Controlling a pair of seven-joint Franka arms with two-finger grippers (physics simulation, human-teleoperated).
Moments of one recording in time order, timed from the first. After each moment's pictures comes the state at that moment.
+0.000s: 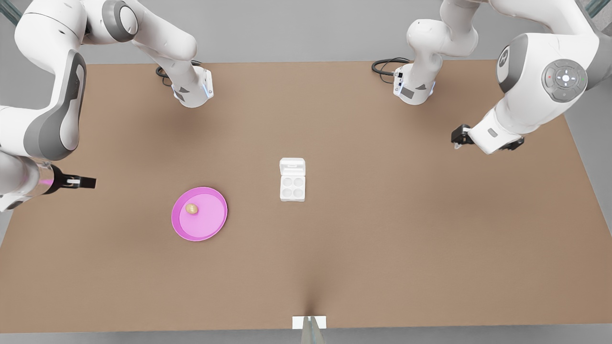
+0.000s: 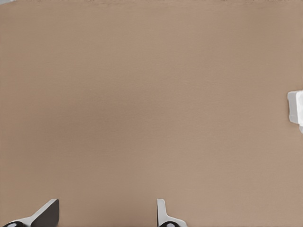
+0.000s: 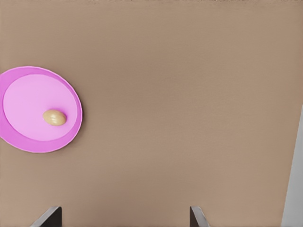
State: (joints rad) left arm -0.27 0.09 0.11 -1.43 0.05 1.39 0.04; right arm -0.35 0.41 0.30 -1.18 -0.25 1.31 -0.02
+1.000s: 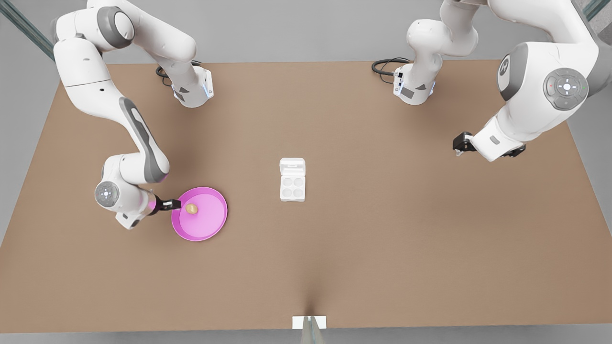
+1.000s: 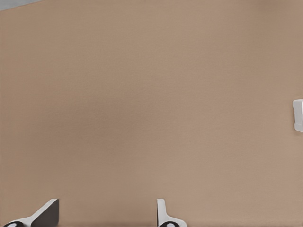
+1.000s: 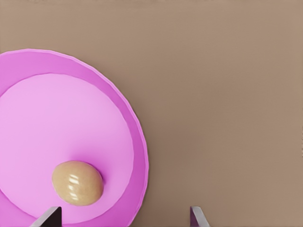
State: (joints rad) left arm -0.26 0.11 0.12 -1.43 0.05 1.43 0.05; right arm -0.43 0.49 0.44 -1.95 -0.18 2.27 -0.02
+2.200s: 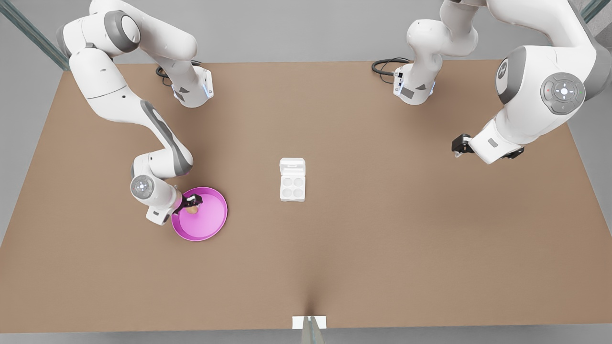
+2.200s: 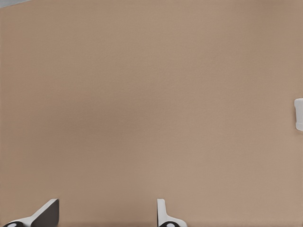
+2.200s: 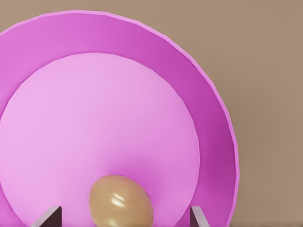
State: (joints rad) left arm -0.26 0.12 0.12 -1.43 0.05 1.43 0.05; right arm -0.34 0.53 0.43 -2.05 -0.27 2.46 -0.06
